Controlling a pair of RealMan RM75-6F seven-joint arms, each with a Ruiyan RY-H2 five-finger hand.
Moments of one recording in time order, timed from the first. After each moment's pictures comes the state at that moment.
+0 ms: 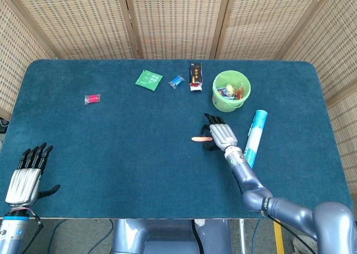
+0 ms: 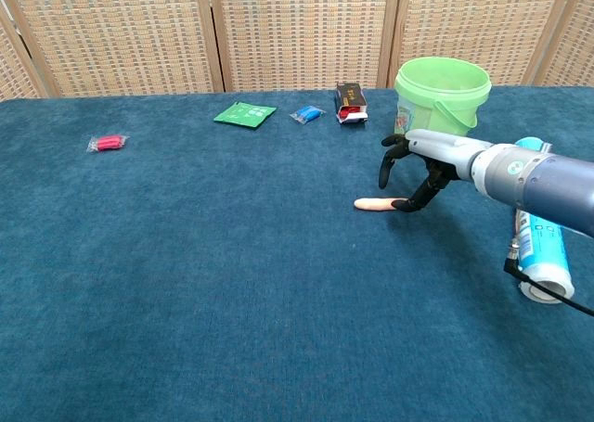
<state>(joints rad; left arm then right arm) -0.08 -1.27 -0.04 -1.64 1.46 1.45 0.25 0.81 -1.74 0.29 -1.10 -1.02 0.75 -0.10</state>
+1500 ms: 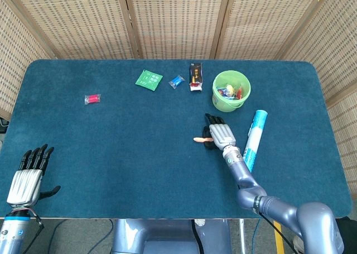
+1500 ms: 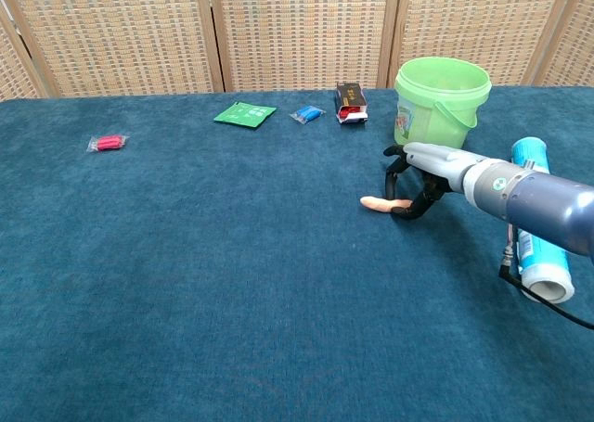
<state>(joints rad) -0.09 -1.28 -0.02 -1.63 1.45 1.44 0.27 0.83 -1.85 0.28 -0.91 -1.04 0.73 -0.07</state>
